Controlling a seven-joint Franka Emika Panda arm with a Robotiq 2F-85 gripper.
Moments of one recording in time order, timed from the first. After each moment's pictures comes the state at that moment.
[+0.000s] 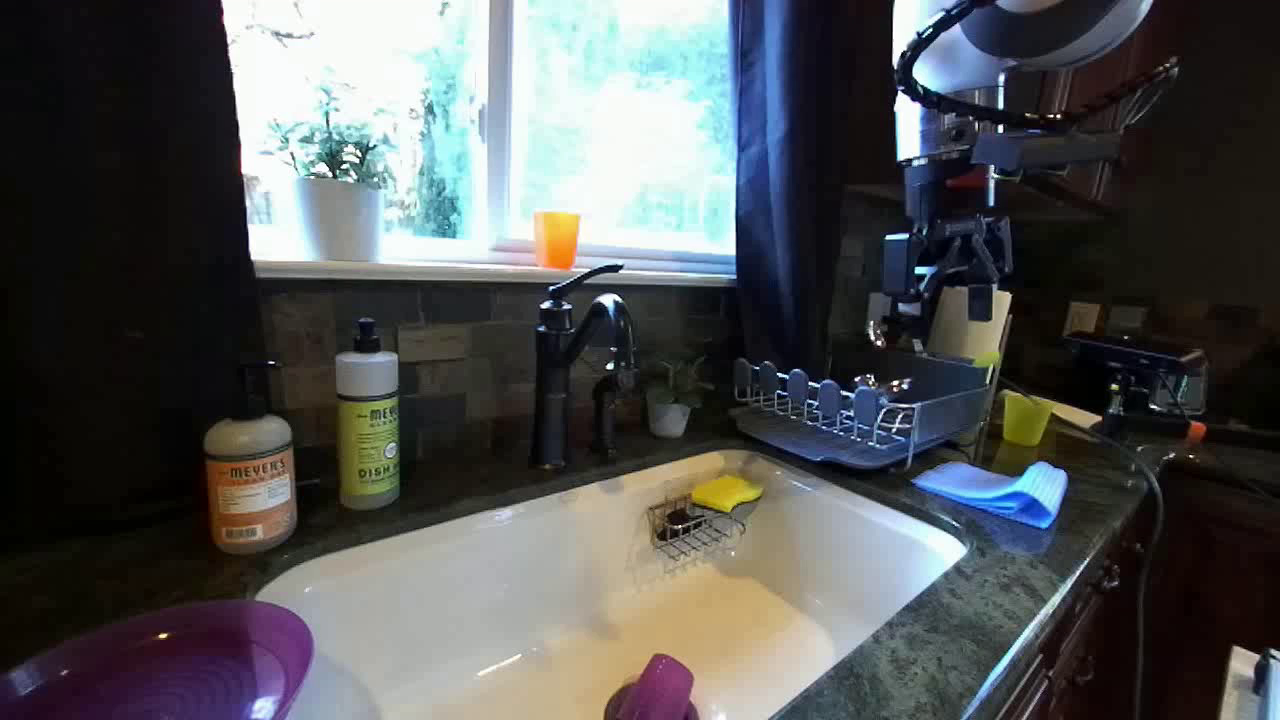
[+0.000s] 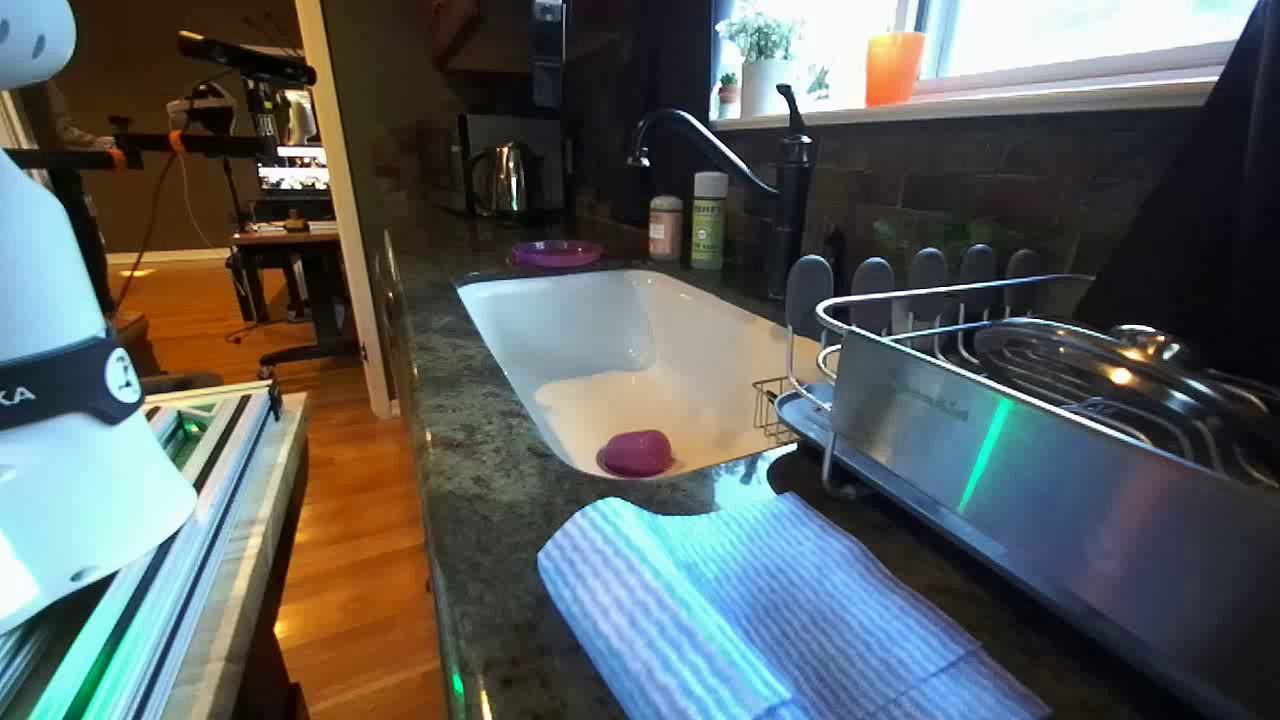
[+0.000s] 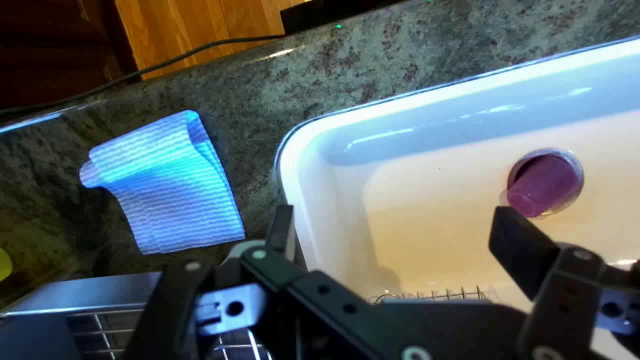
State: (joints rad) arm -0.08 -0.57 0.17 -2.52 -0.11 1.85 0.34
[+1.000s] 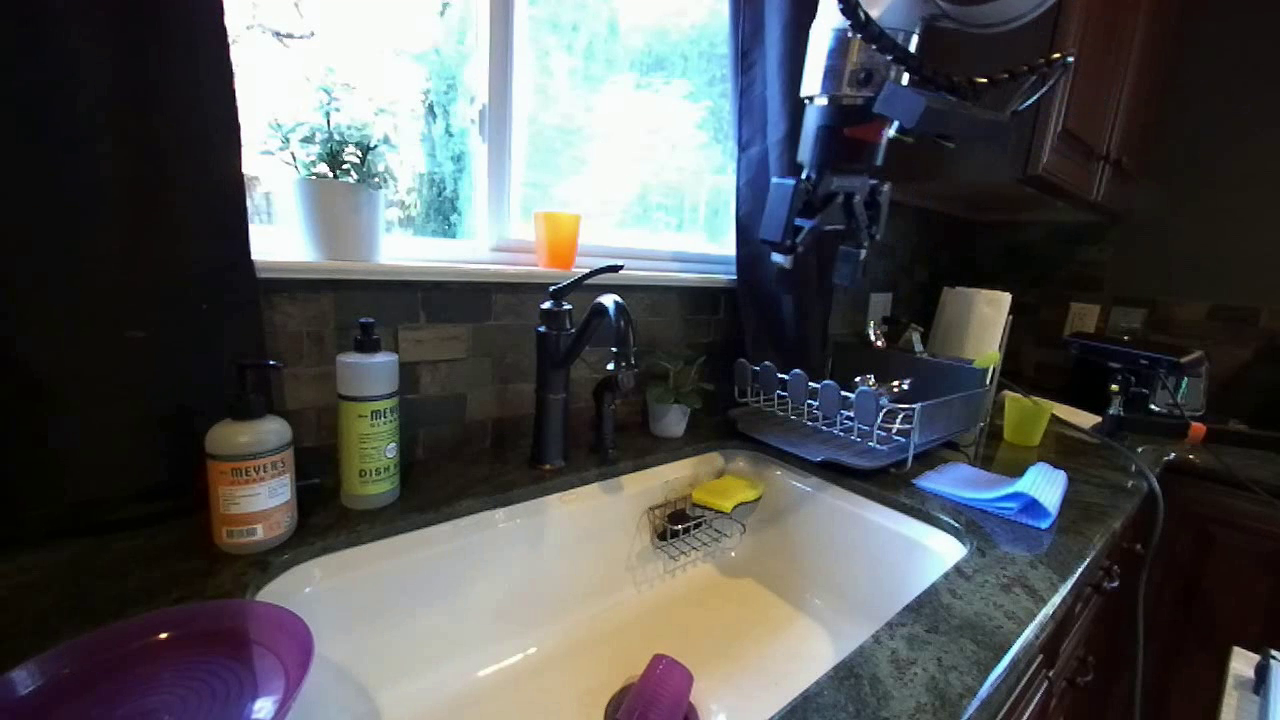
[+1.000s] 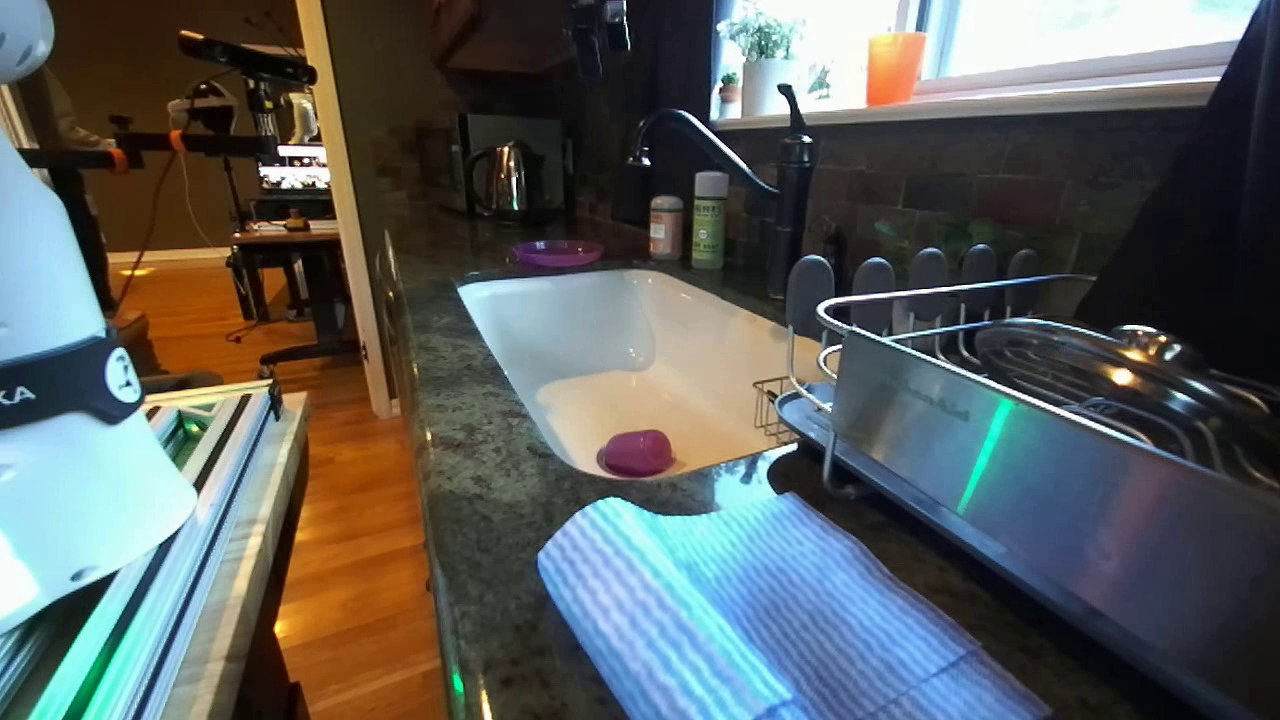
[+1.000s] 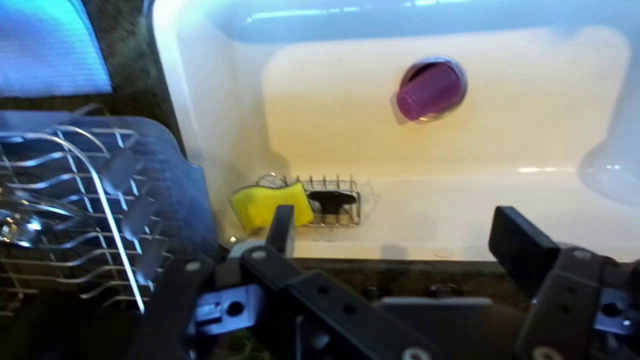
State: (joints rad) arm 0.05 -0.44 0.26 -2.37 -0.08 2.07 0.37
